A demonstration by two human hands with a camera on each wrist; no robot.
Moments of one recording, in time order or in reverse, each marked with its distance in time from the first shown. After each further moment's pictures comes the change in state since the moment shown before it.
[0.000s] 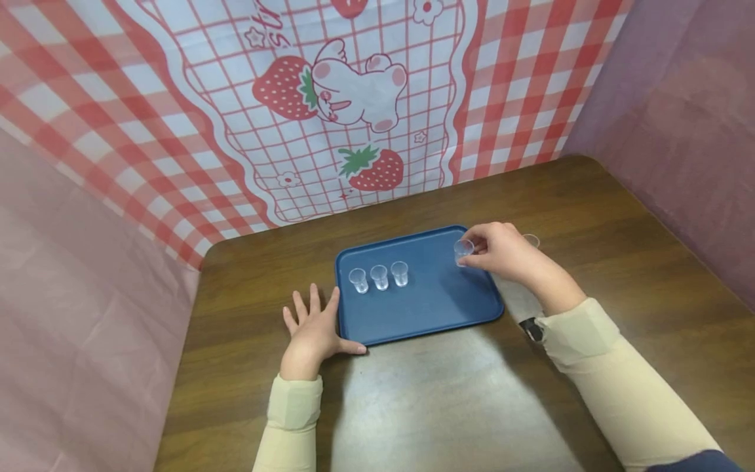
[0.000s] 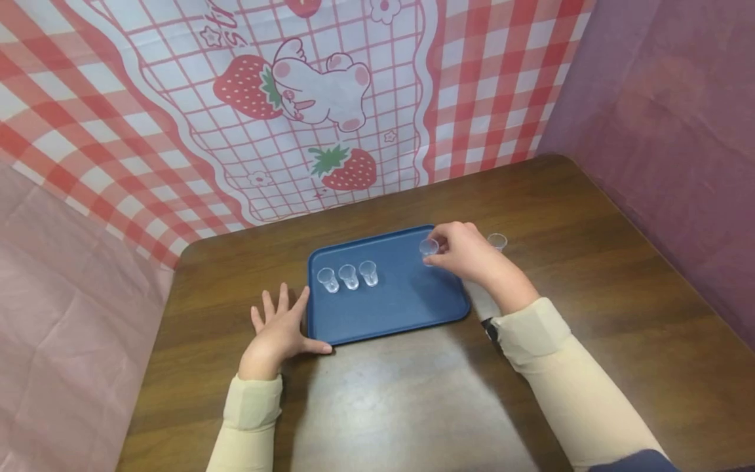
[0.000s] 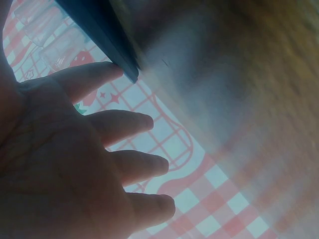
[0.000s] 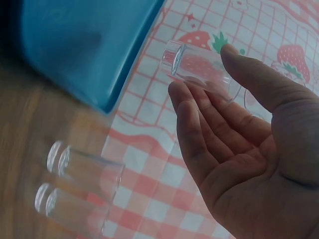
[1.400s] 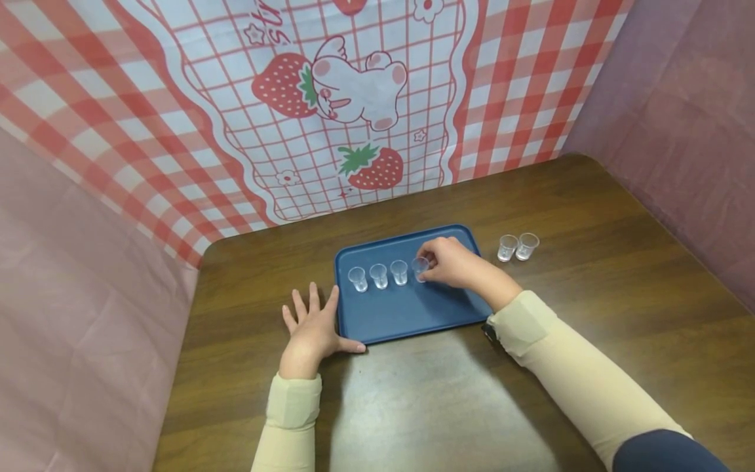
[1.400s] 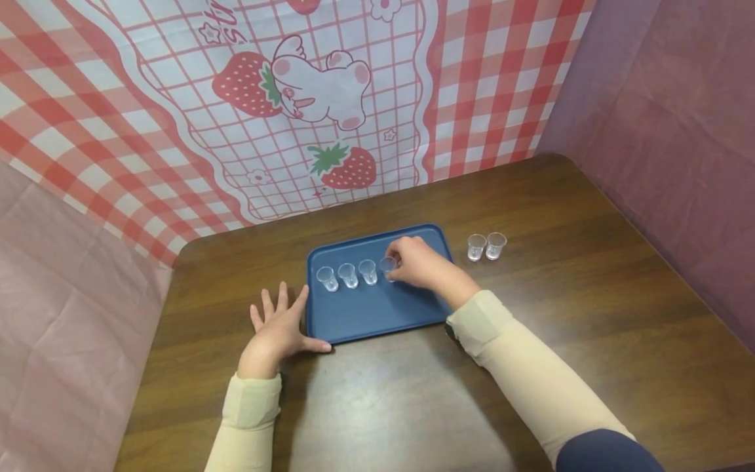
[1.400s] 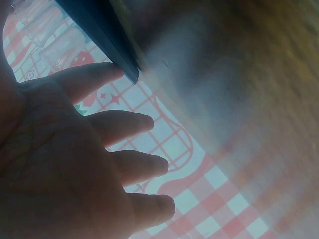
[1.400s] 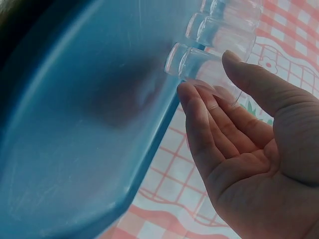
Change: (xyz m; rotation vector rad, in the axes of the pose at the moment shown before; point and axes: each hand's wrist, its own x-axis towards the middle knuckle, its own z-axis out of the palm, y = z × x) left_hand 0.000 0.001 0.000 0.000 -0.005 -0.002; right_hand 0.042 -0.025 0.065 -0.011 -0.122 -0.065
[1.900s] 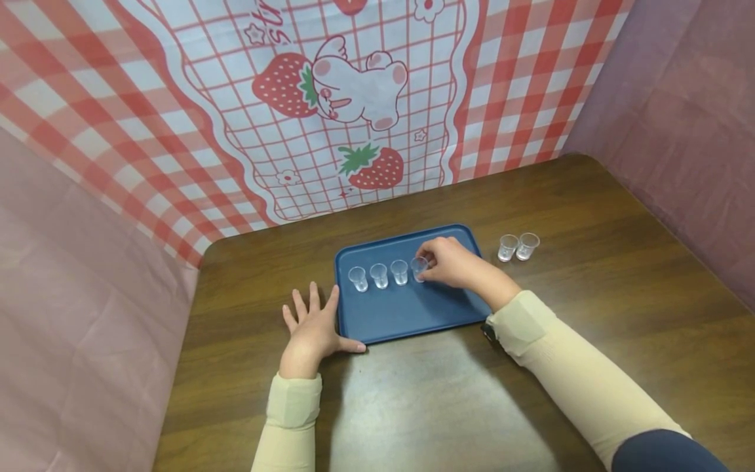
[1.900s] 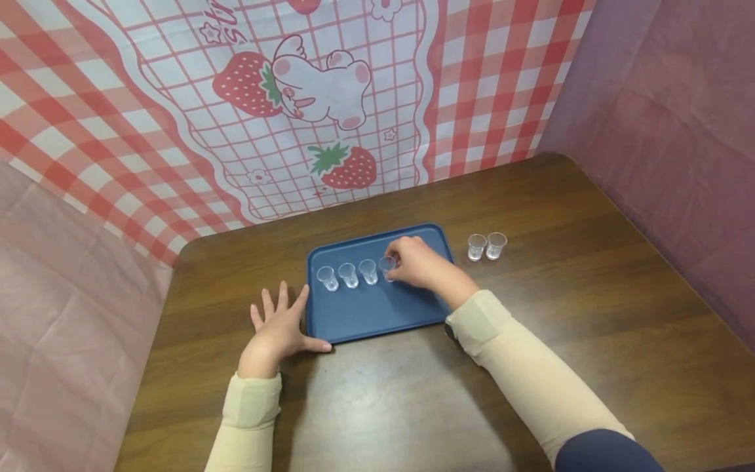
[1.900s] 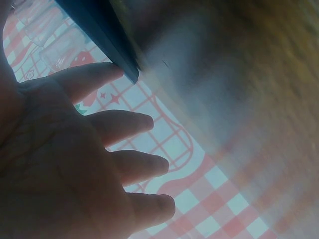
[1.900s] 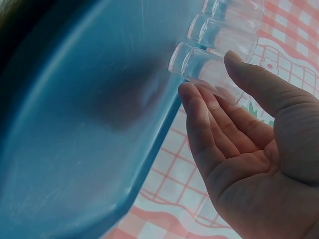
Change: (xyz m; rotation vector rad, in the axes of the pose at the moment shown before) left_hand 0.001 -0.001 0.000 0.003 -0.002 0.004; right_hand 0.002 0.000 0.002 0.011 -0.005 0.010
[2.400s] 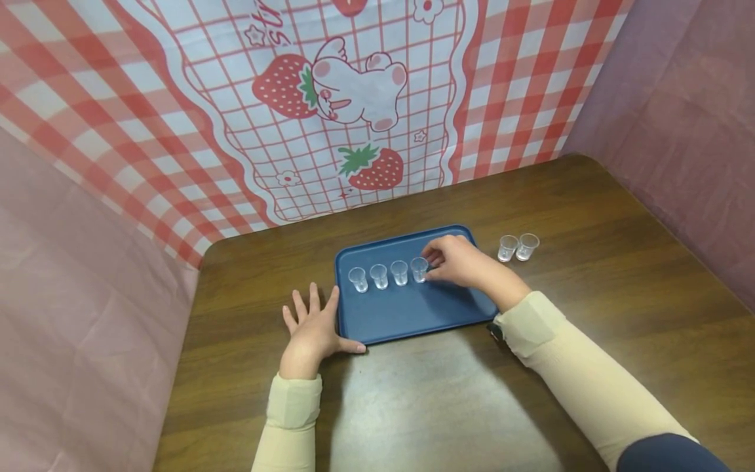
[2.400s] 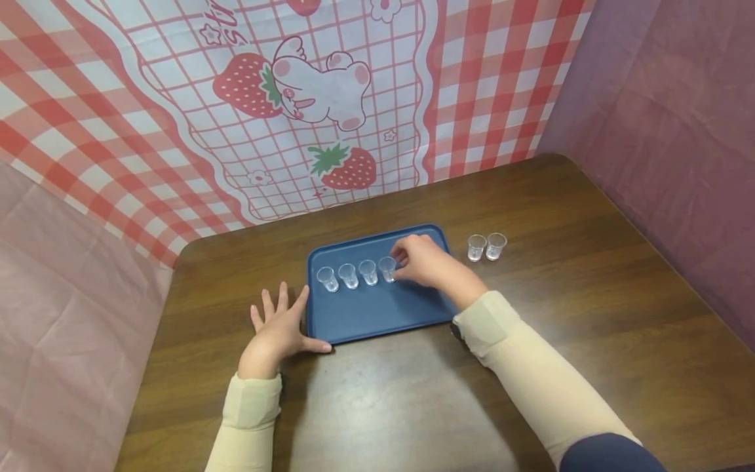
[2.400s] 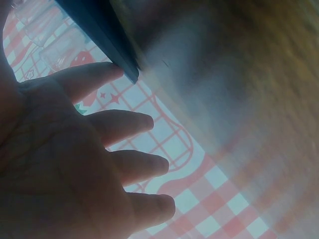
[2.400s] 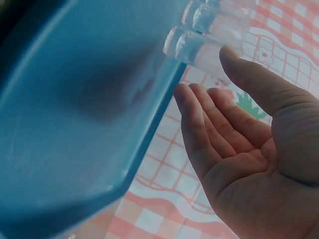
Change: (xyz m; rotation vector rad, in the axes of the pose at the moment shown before) left_hand -0.001 0.001 -0.002 -0.003 -0.003 -0.004; right_hand -0.009 0.003 -0.011 0.048 -0.014 0.029
